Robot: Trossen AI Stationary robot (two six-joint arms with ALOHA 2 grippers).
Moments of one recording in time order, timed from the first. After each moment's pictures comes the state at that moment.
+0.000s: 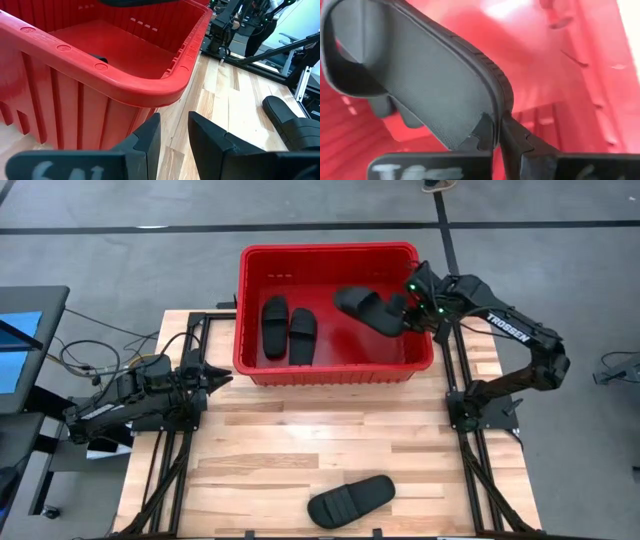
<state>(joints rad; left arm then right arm) 0.34 0.01 0.36 -0.60 0.07 -0.25 -0.64 1.34 1.43 -1.25 -0.05 1.29</state>
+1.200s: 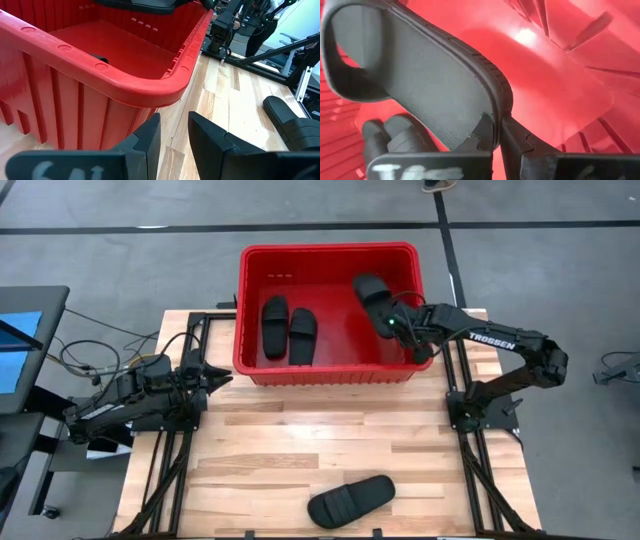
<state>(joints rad) 0.33 0.01 0.36 -0.60 0.07 -0.25 -0.42 1.35 1.19 -1.01 0.34 1.88</state>
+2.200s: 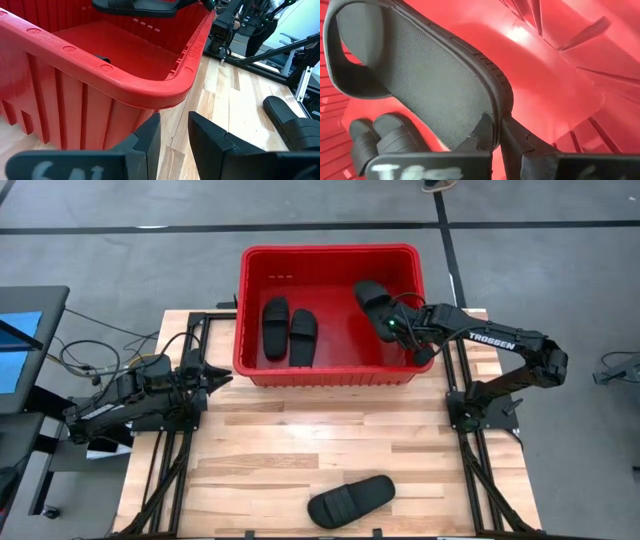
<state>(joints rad) 0.34 0.01 0.36 -0.60 0.07 -0.25 -0.43 1.35 1.19 -1.05 0.31 1.88</state>
